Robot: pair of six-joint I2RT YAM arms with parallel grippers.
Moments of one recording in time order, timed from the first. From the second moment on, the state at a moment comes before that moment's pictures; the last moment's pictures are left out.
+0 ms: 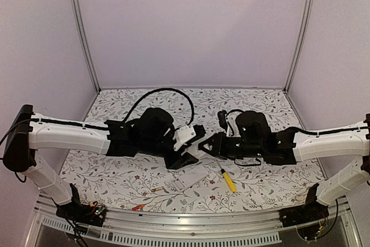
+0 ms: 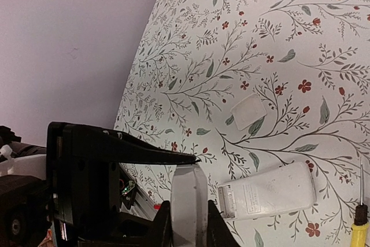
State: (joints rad) left arm -1.08 1.54 0.99 -0.13 0.06 0.18; right arm 1.04 1.39 0.79 0.11 -0.02 0.97
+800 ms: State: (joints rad) left arm -1.08 1.57 0.99 -0.23 0.04 0.19; right arm 0.97 1.31 0.73 0.00 0.04 0.95
